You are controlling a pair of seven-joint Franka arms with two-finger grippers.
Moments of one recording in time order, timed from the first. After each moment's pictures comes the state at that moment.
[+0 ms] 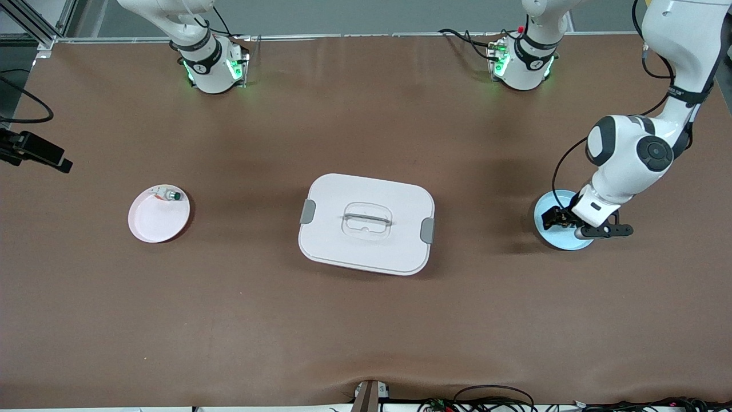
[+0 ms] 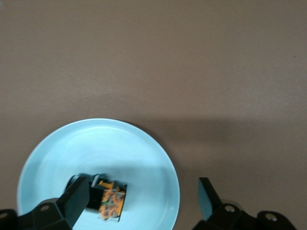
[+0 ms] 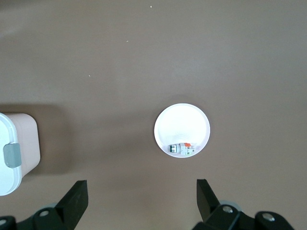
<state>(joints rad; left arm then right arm) 0.43 0.29 -0.41 -2.25 0.13 2.64 -0.12 -0.03 0.11 -0.02 -1.36 0.03 1.45 0.12</state>
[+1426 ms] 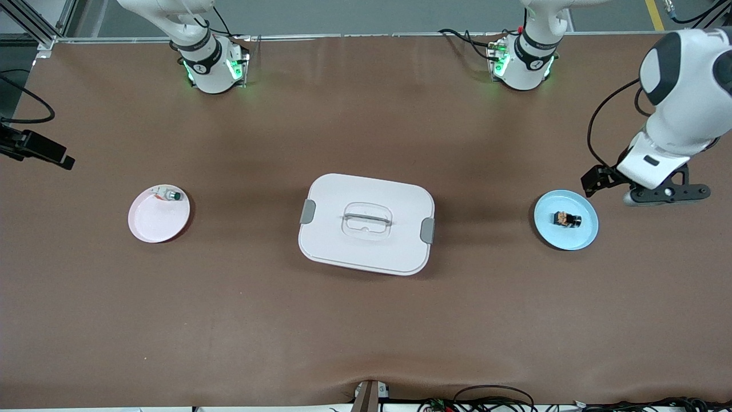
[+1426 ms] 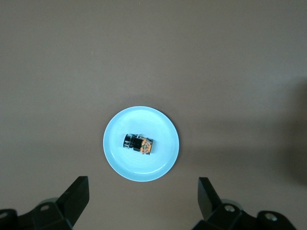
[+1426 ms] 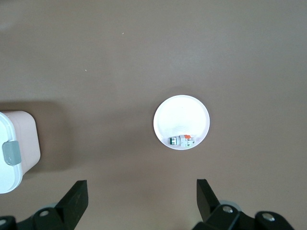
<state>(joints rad) 0.02 -0.05 -0.07 -2.01 0.08 2.05 -0.12 -0.03 0.11 -0.02 -1.36 0.03 1.42 0.15</state>
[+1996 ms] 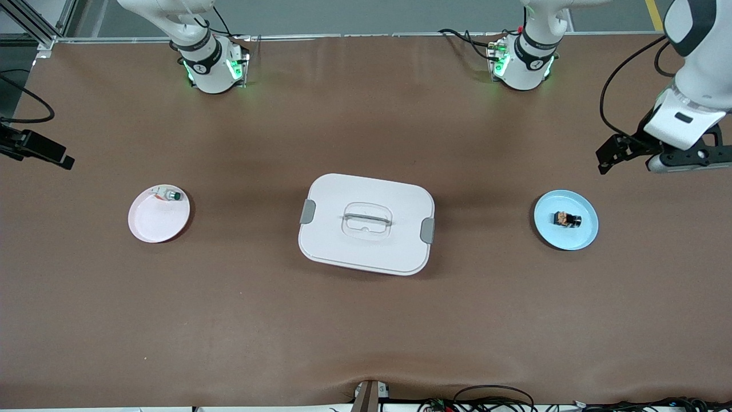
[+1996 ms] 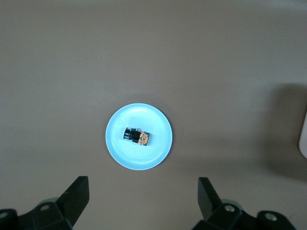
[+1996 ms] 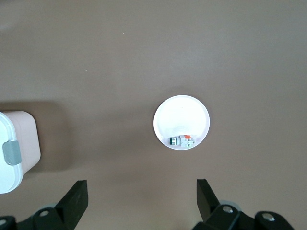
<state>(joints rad) 0.02 -0.19 -0.07 -2.01 0.05 1.96 -0.12 -0.03 0.11 -0.02 -1.36 0.03 1.42 0.15</state>
